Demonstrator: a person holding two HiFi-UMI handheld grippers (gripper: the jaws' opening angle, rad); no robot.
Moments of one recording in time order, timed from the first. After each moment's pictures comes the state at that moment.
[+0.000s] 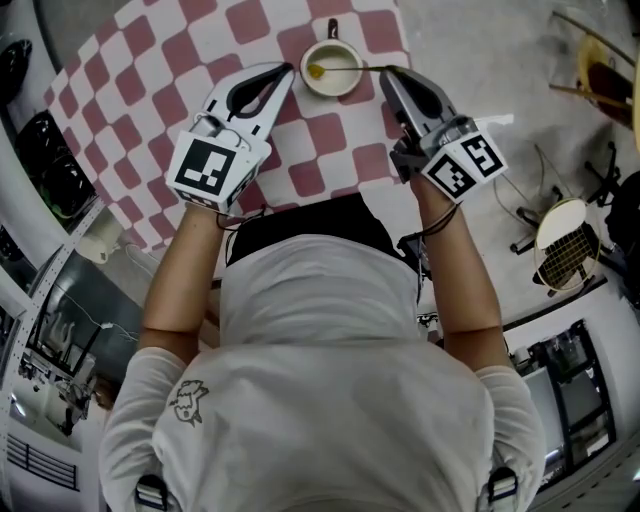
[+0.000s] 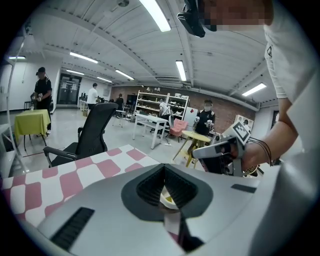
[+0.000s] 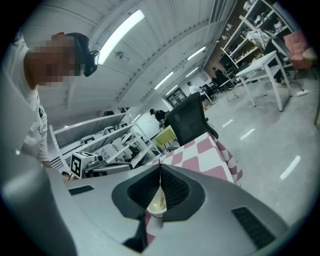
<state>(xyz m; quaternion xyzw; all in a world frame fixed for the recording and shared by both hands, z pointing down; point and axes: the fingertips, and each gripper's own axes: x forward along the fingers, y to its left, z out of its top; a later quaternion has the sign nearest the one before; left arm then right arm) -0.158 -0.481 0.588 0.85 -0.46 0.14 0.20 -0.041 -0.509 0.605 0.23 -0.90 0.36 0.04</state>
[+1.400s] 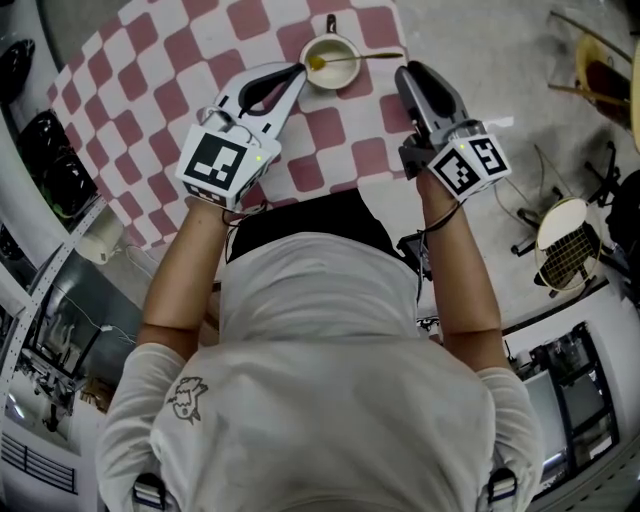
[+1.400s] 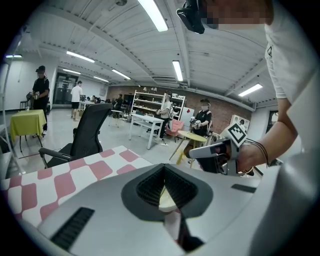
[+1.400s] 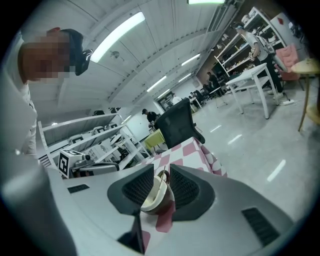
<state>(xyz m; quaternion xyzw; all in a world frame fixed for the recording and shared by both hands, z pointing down) -0.137 -0.471 0.581 0.86 -0.44 0.14 0.20 -0.005 -0.514 0.612 0.30 -0.89 0.35 0.05</state>
